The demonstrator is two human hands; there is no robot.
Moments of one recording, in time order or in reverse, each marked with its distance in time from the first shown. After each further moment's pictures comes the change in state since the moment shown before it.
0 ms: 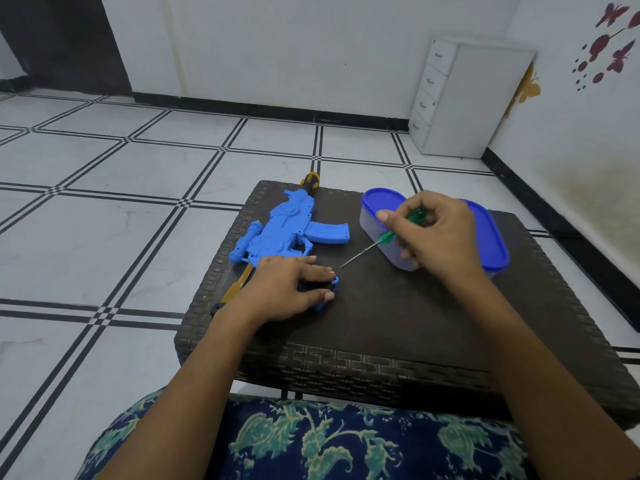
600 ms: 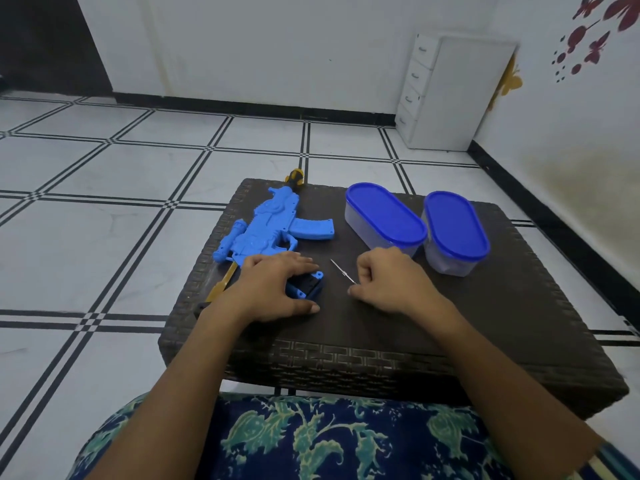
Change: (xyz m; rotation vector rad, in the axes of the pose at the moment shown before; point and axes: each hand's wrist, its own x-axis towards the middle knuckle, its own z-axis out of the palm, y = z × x) left_hand -0.003 0.010 -0.002 0.201 -0.098 -0.045; right_hand -0.017 0.041 0.025 -0.663 -0.544 0.048
